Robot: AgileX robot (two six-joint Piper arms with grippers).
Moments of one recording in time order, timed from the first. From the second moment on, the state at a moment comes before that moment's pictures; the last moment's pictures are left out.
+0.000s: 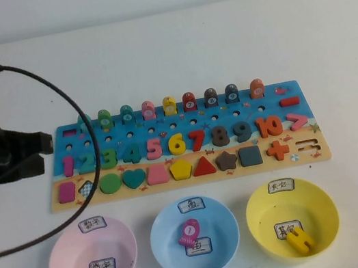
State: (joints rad) right arm 0.09 -0.01 0.03 0.06 0.37 0.00; left arm -0.14 1.33 -1.09 -0.29 0.89 0.09
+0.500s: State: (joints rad) right arm 0.09 -0.01 0.03 0.06 0.37 0.00; left arm -0.24 1.64 -1.31 -0.18 1.09 0.00
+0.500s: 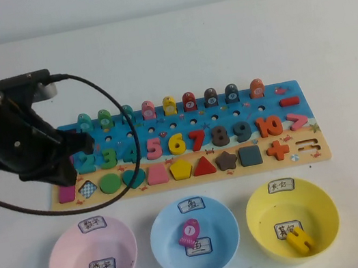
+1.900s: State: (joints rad) right arm 0.09 -0.01 0.03 0.06 0.37 0.00; left arm -0.16 2.00 -1.52 -0.06 1.10 0.02
